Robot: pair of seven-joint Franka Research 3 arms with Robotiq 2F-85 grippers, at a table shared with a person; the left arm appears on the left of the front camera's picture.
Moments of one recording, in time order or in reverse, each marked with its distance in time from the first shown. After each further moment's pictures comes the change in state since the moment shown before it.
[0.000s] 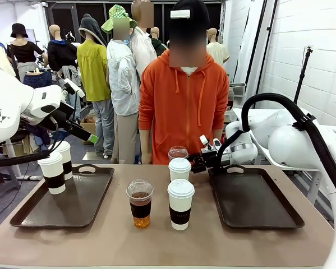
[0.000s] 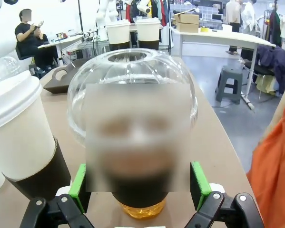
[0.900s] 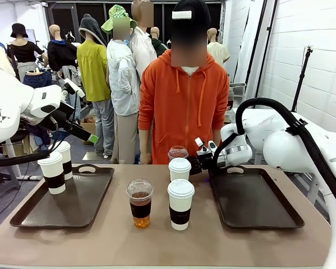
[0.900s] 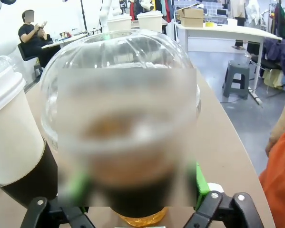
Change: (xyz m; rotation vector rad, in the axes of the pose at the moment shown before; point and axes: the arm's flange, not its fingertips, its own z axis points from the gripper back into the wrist) left arm 0.000 0.000 0.000 0.000 0.000 0.000; right arm -0.009 -0.008 -0.019 0.029 0.009 -0.041
